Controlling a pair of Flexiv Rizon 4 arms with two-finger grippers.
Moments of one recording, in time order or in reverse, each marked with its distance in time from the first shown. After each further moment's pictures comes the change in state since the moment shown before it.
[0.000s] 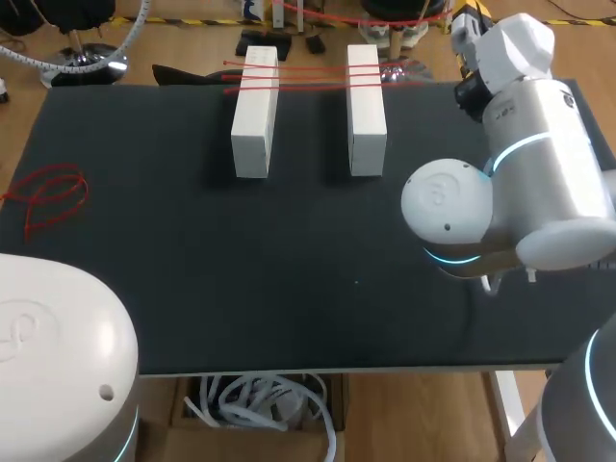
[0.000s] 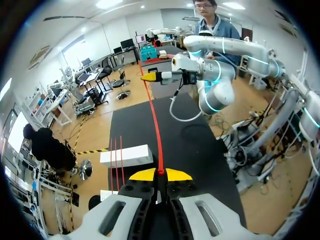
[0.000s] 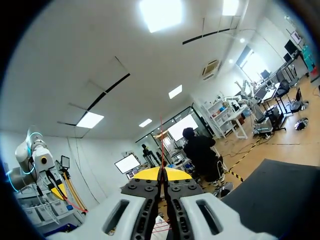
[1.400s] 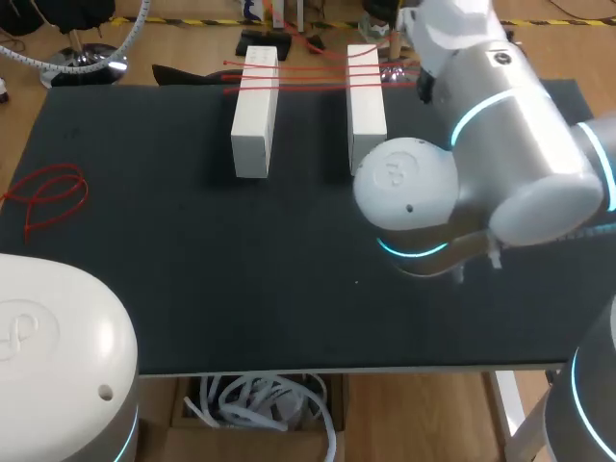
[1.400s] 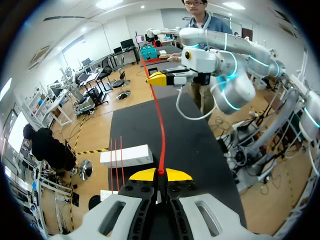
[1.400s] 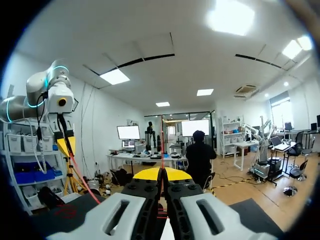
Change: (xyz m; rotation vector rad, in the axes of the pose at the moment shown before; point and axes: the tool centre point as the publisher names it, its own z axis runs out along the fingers) left arm 0.000 0.000 0.000 0.000 0.000 0.000; right arm 0.093 -0.028 -0.008 0.142 0.104 -0.511
